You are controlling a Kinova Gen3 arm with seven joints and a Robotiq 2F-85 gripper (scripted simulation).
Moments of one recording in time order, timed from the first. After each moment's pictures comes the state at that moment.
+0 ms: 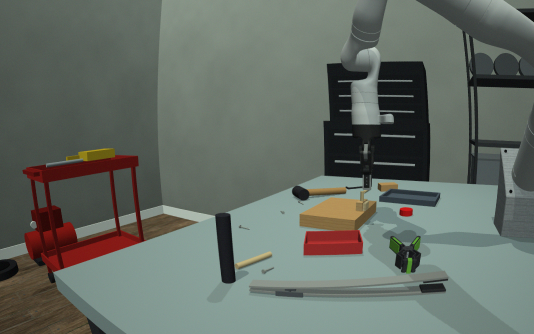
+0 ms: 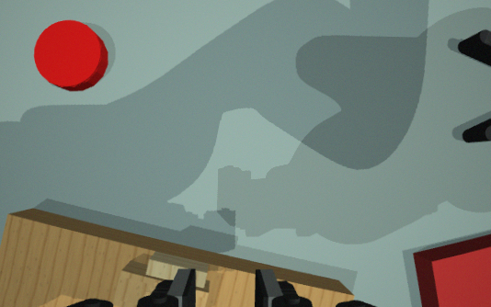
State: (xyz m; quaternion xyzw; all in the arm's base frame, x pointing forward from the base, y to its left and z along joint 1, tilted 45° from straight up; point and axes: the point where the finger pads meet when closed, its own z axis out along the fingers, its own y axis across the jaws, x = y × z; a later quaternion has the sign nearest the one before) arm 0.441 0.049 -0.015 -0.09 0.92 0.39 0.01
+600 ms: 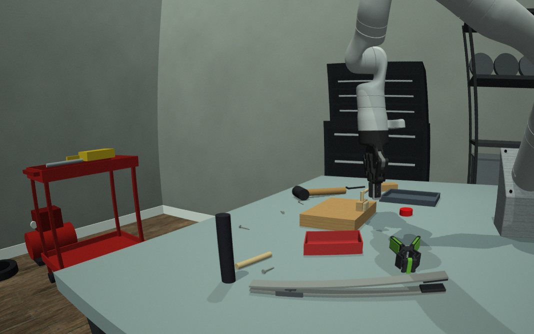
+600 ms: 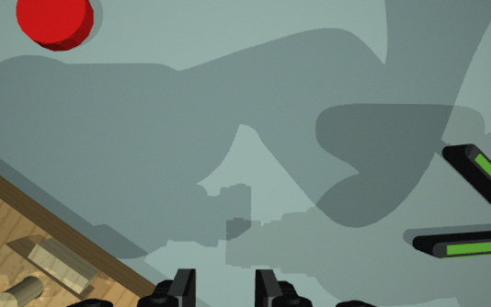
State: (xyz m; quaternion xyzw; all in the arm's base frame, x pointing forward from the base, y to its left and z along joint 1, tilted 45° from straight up) arm 0.408 0.089 0.008 -0.27 0.88 0.38 0.08
